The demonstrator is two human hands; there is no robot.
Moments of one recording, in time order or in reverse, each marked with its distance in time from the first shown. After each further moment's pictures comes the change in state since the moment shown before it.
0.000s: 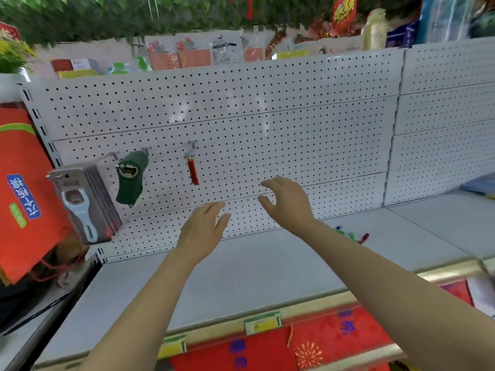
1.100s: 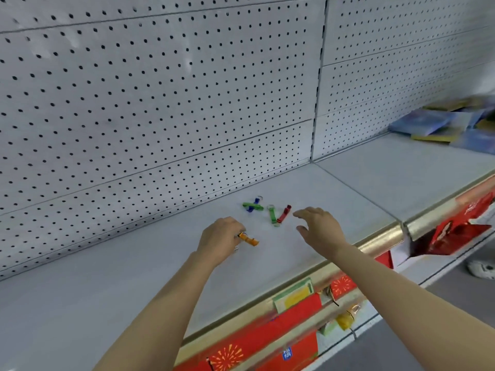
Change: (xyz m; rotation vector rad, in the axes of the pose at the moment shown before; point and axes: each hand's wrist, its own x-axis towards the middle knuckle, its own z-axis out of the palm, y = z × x) left_hand 0.114 0.152 0.329 0.004 -0.563 0.223; right_hand -0.105 0.377 0.017 -0.260 -0.380 0.439
